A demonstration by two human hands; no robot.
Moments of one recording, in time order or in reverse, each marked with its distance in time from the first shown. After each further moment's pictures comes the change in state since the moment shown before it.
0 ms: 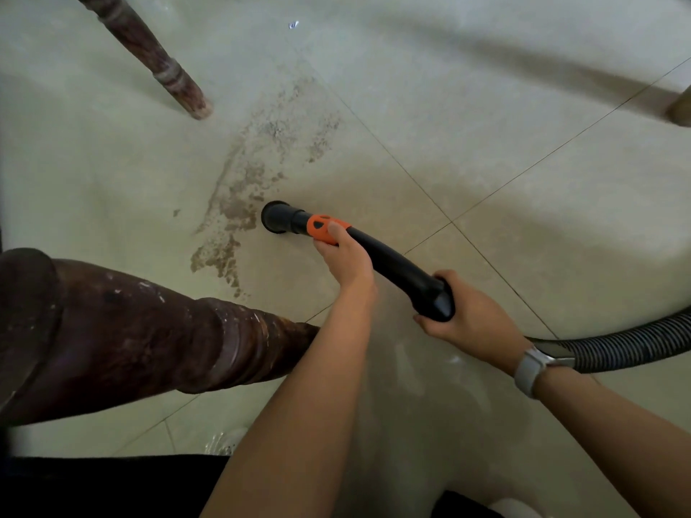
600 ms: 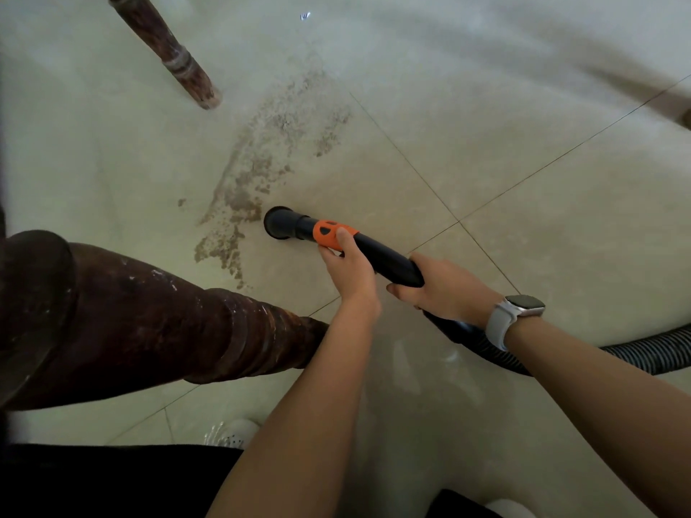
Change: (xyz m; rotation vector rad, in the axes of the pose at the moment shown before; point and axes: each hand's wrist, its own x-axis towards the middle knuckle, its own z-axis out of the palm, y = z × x) left_hand -0.010 -0.011 -0.019 -0.035 -0.047 0.007; right_hand 0.046 -0.044 -0.005 -0.178 -0.225 0.020
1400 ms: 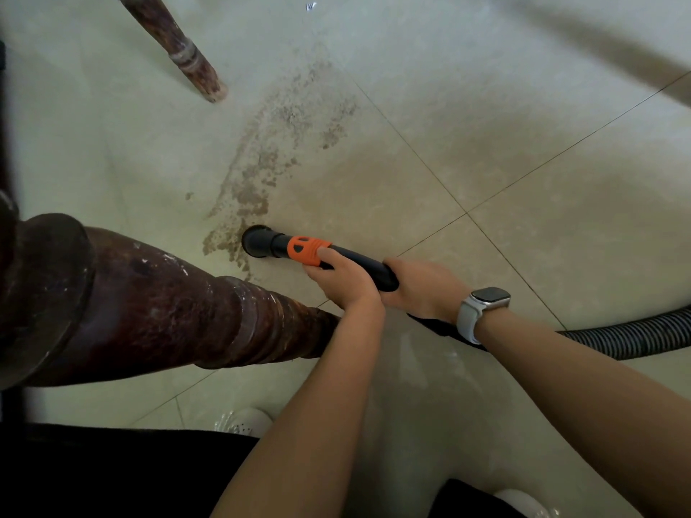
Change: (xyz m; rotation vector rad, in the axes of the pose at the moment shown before) left_hand -0.012 0.004 -0.015 0.063 0.388 0.036; right_hand 0.006 -0.025 0.020 -0.139 -0.063 -0.123
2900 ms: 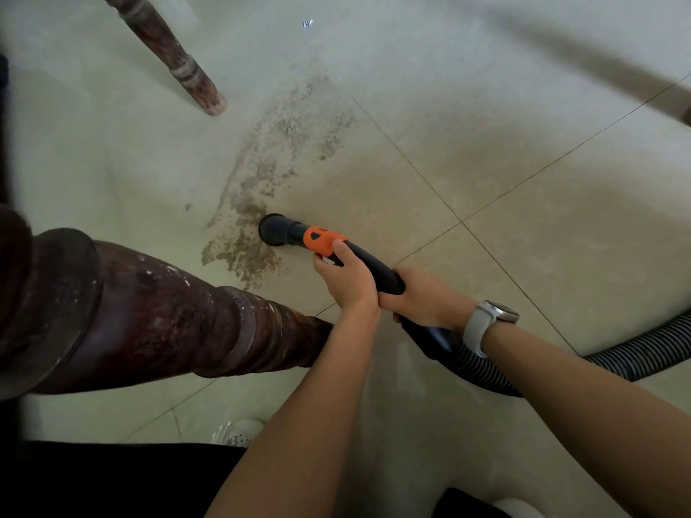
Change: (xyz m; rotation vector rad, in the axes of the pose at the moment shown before) left_hand -0.008 0.012 0.000 0.127 -0.236 0.034; right_hand -0.007 0.005 0.000 0.471 -0.040 0.112
